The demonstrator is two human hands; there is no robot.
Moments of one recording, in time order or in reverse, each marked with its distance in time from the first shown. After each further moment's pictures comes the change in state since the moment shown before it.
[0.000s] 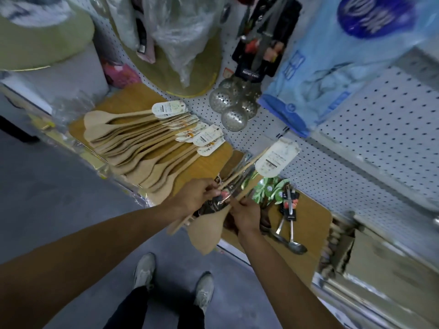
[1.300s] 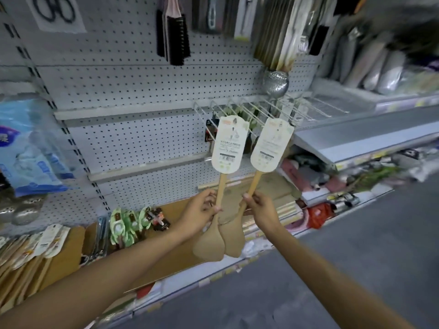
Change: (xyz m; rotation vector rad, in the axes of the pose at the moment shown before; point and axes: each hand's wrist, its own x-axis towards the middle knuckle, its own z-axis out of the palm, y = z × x) left_hand -0.189 0.387 0.300 -0.110 -0.479 0.612; right_hand -0.244 0.123 -0.507 0.398 0.480 -0.371
